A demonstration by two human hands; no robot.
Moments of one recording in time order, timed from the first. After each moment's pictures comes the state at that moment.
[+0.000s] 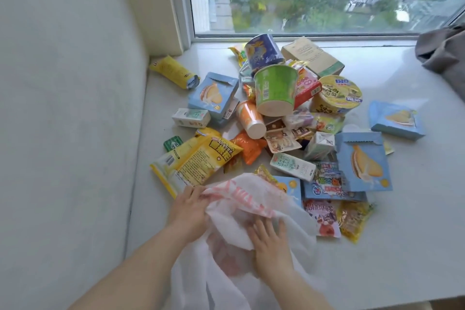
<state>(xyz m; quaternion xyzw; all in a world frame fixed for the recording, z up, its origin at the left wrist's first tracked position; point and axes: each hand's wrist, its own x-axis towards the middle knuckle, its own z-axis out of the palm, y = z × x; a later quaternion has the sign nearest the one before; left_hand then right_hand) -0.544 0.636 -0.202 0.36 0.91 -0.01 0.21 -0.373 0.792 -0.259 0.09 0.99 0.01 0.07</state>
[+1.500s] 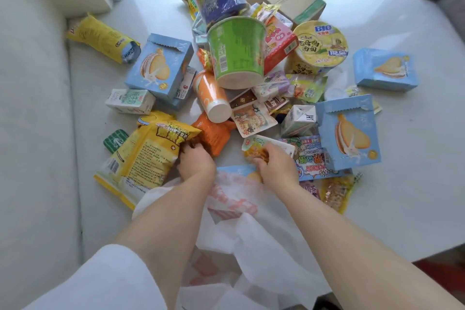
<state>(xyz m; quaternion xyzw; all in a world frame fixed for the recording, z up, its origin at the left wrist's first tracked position) -0.600 0.804 -0.245 0.04 0.96 0.08 0.26 -0.486 0.925 -0.193 0.40 0.86 -0.30 0.11</state>
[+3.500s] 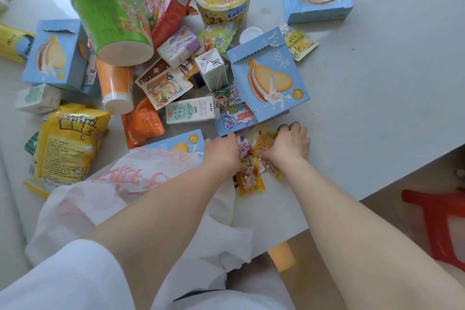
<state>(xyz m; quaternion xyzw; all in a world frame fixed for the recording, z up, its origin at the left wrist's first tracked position) -0.434 0.935 -0.243 0.41 0.85 -0.09 0.31 -0.334 1.036 -0.243 0.52 0.81 -0.16 0.21</state>
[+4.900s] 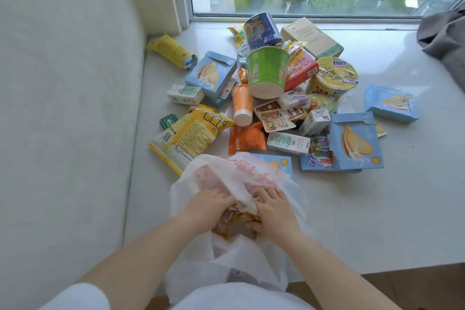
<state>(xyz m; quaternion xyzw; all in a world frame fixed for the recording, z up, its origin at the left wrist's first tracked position) -0.491 0.657 -0.186 0.51 0.83 0.03 0.23 -0.382 0.818 -0.184 0.05 0.99 -0.04 0.09</state>
